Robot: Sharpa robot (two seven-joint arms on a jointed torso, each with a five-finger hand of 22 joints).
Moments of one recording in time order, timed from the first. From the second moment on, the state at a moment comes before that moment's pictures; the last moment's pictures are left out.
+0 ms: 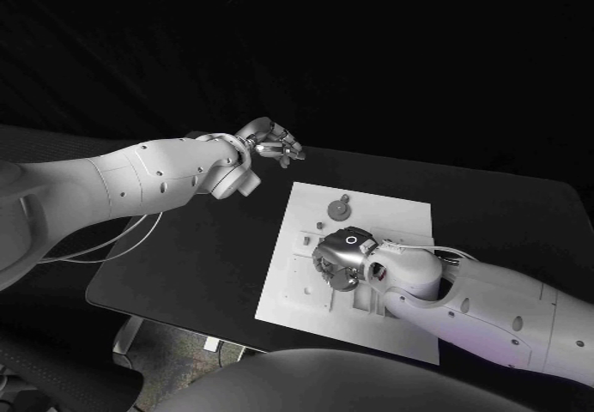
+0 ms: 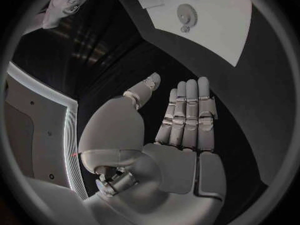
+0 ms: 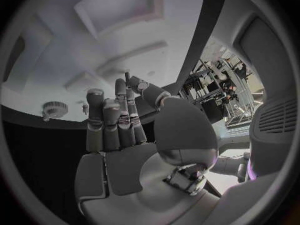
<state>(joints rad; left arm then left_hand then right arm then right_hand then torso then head) 1.24 -0.76 -0.14 1.15 -0.60 -0.32 0.16 1.08 -0.16 0.53 -0.23 0.06 0.88 0.17 0.26 0.50 1.11 0.11 0.22 0.32 0.93 0.06 0.71 0.59 0.06 0.97 -0.04 0.35 0.96 1.07 -0.44 -0.22 1.43 -1.89 -0.15 -0.12 1.19 -0.08 0.69 -0.29 0.15 1.03 0.11 0.34 0.48 1.27 0.06 0.16 0.30 1.17 -0.04 1.38 0.77 0.20 1.09 0.00 0.94 1.28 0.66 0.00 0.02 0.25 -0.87</state>
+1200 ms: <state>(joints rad) 1.24 -0.76 -0.14 1.15 -0.60 -0.31 0.16 1.08 -0.16 0.53 -0.23 0.06 0.88 0.17 0.27 0.50 1.11 0.11 0.22 0.32 0.93 0.06 0.71 0.59 0.05 0.97 -0.04 0.34 0.96 1.07 -0.44 -0.22 1.43 -1.89 -0.14 -0.11 1.18 -0.08 0.69 -0.29 0.15 1.03 0.11 0.35 0.48 1.27 0.06 0.16 0.30 1.17 -0.04 1.38 0.77 0.20 1.09 0.00 0.94 1.28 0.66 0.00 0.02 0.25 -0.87</state>
